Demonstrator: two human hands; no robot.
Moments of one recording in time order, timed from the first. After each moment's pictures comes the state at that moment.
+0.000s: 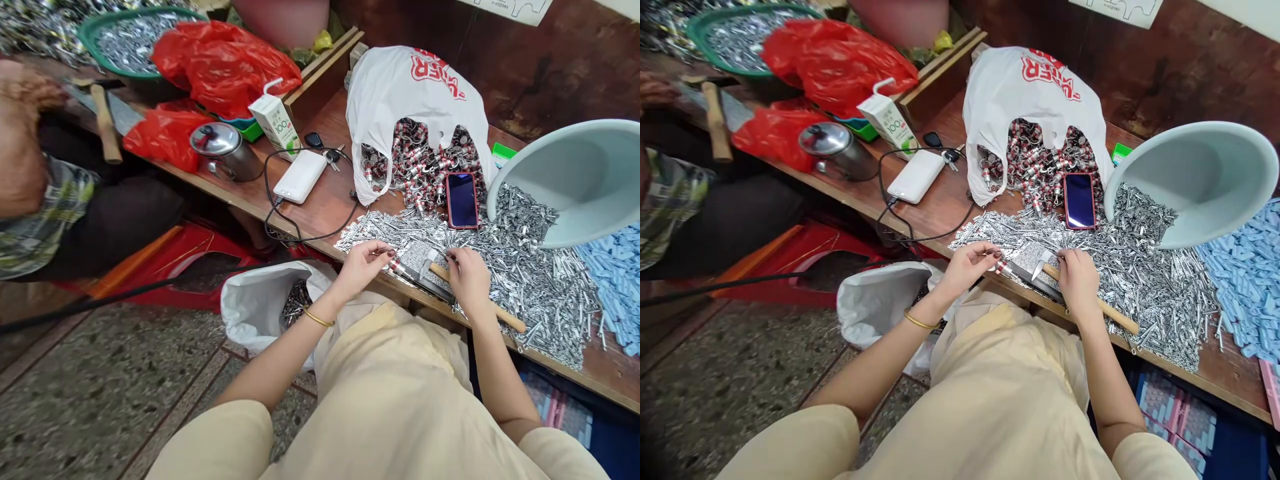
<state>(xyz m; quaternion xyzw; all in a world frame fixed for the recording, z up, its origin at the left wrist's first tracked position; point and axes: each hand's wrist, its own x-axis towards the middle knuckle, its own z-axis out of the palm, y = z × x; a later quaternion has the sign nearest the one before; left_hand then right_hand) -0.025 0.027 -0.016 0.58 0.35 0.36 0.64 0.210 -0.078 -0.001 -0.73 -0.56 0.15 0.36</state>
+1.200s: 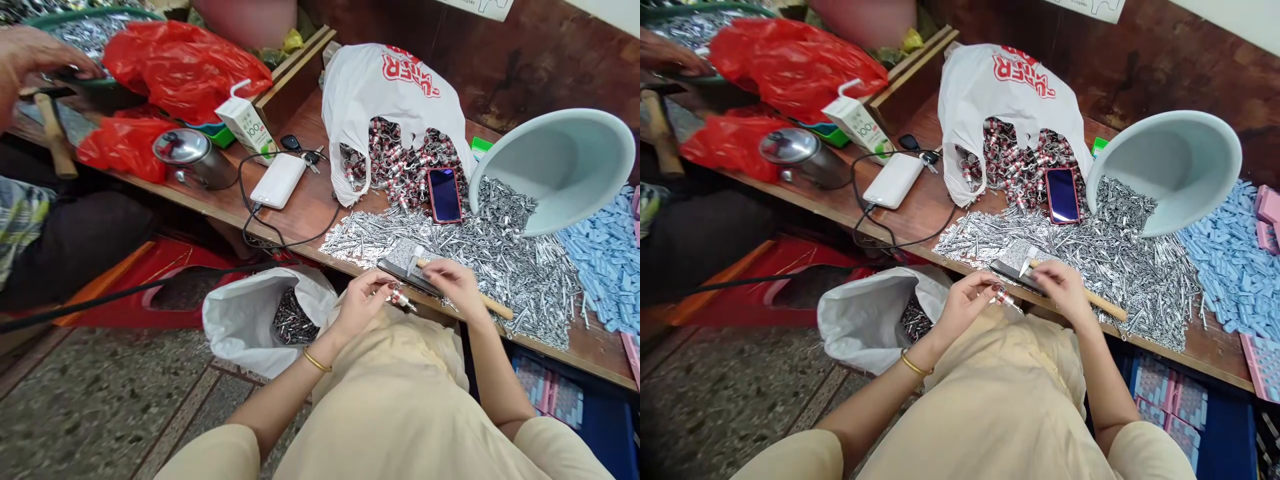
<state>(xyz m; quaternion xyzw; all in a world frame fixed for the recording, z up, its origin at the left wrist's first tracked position) -0.022 -0.036 -0.008 0.59 0.32 0.37 0.64 0.211 -0.103 0.010 -0.67 -0.56 0.28 0.40</state>
